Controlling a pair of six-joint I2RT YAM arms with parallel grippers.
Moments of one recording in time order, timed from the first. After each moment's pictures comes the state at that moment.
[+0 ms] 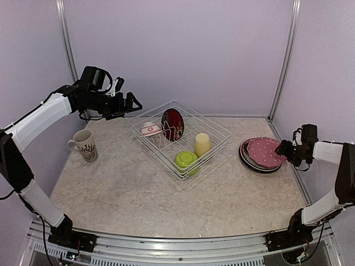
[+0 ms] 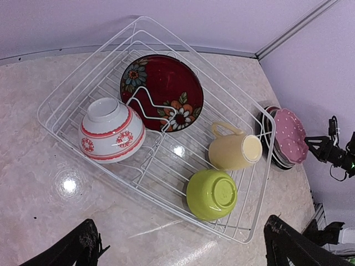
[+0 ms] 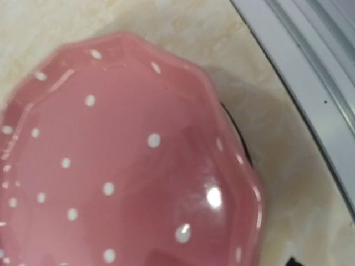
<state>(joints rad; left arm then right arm) -0.39 1.58 1.56 -0.64 0.33 -0.36 -0.26 1.36 0.73 -0.19 -0.22 0.33</state>
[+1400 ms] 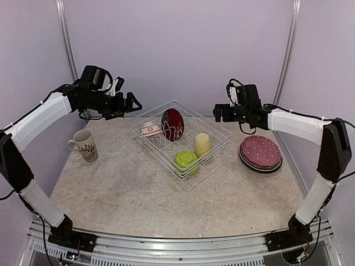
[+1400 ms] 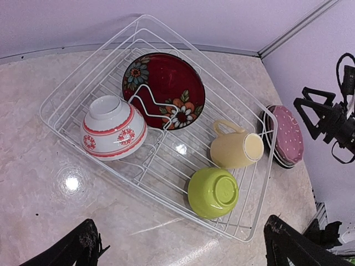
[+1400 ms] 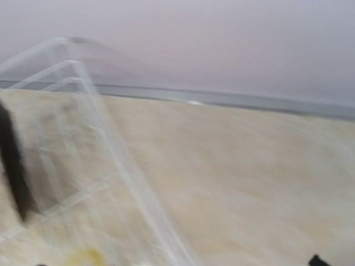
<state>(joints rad) -0.39 1.58 1.58 -0.67 0.31 -0.36 0.46 1.65 1.31 -0.13 0.18 0.19</state>
